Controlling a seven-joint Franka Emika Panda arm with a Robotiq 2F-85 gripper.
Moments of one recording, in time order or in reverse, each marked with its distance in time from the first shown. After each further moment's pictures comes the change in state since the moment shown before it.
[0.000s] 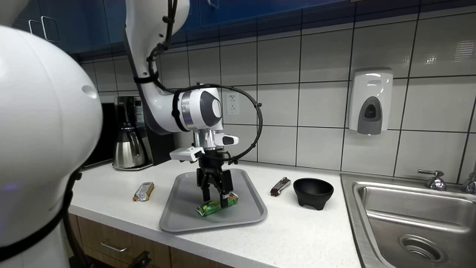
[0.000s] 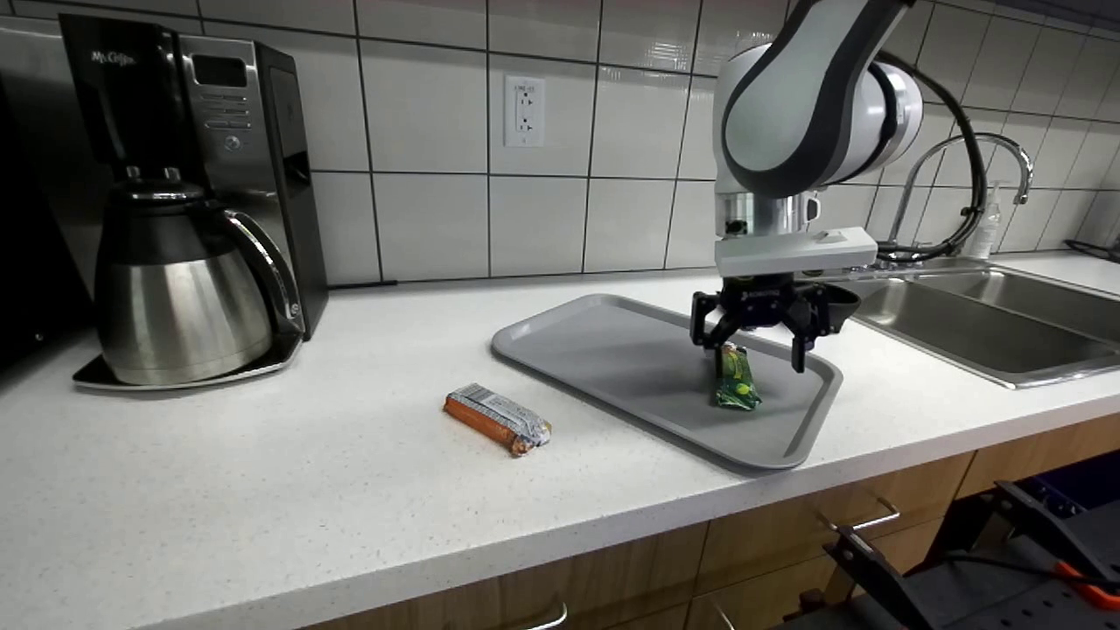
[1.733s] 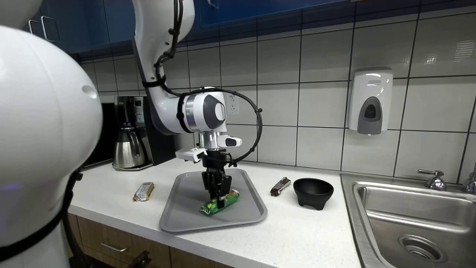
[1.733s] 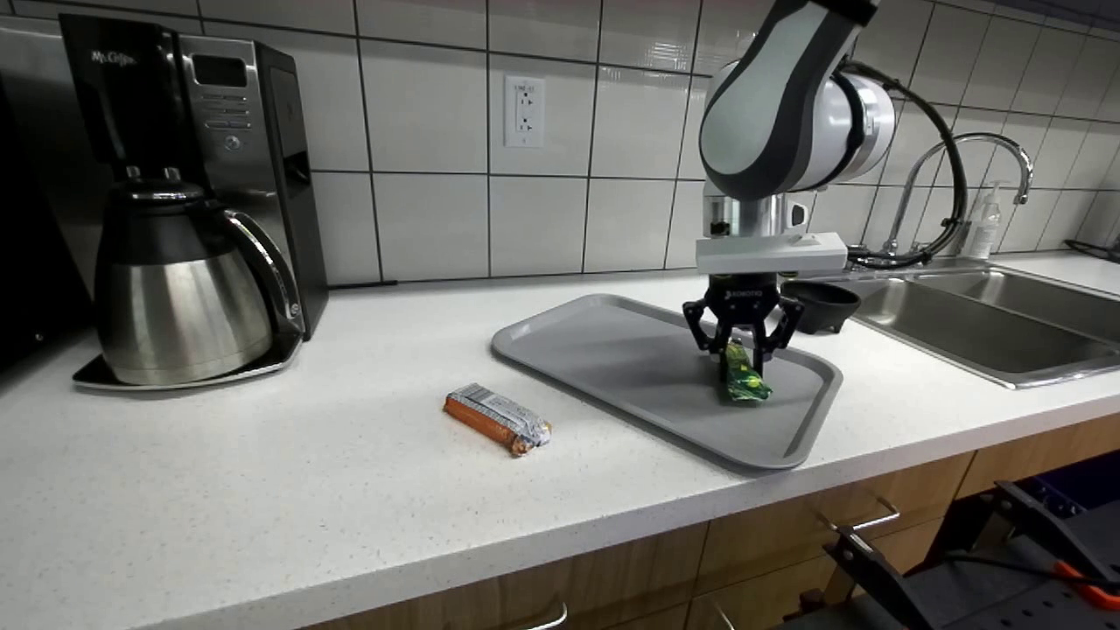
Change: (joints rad) arm 0.000 0.060 0.001 0.070 0.077 0.004 -0.002
